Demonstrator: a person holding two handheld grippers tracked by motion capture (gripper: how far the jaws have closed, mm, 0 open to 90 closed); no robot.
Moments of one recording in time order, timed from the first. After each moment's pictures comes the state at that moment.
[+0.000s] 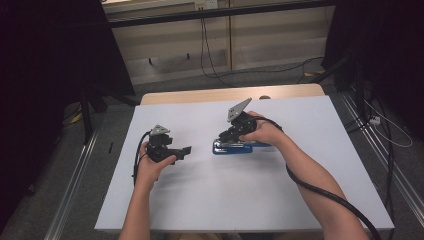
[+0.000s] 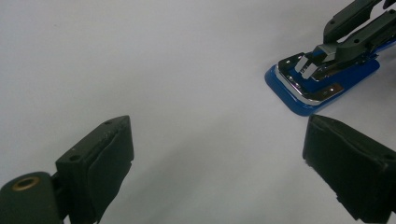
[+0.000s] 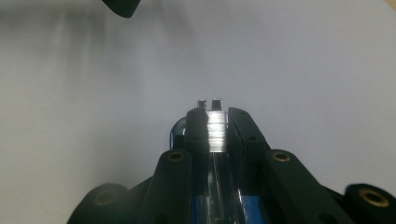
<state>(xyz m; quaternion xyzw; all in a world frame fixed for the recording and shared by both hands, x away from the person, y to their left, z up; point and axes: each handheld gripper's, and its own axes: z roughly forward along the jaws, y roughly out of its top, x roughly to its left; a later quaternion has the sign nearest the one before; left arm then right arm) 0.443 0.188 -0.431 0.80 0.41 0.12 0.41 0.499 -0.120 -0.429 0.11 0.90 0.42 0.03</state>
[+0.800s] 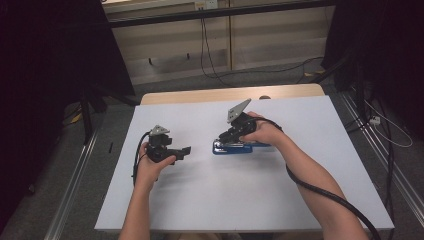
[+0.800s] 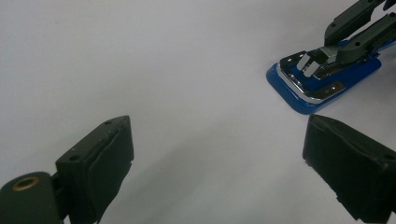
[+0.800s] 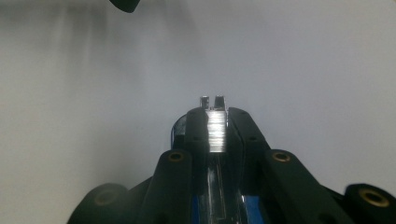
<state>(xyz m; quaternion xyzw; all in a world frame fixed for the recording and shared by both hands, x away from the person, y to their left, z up) 0.443 0.189 -0.432 0.80 0.41 0.12 0.42 0.498 -0.119 -0.431 0.11 0.90 0.41 0.03</state>
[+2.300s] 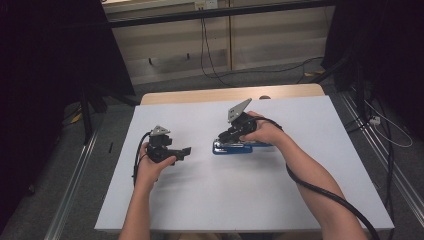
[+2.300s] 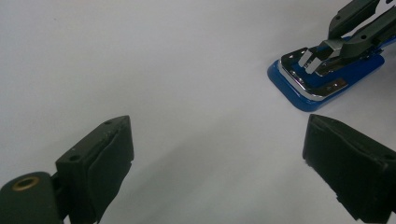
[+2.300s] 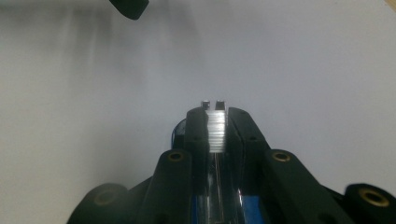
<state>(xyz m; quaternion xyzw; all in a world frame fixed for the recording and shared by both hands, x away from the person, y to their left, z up) 0.443 0.189 -0.434 0.81 0.41 0.12 0.41 0.500 -0.120 -0.431 0.10 0.90 0.42 0.03</state>
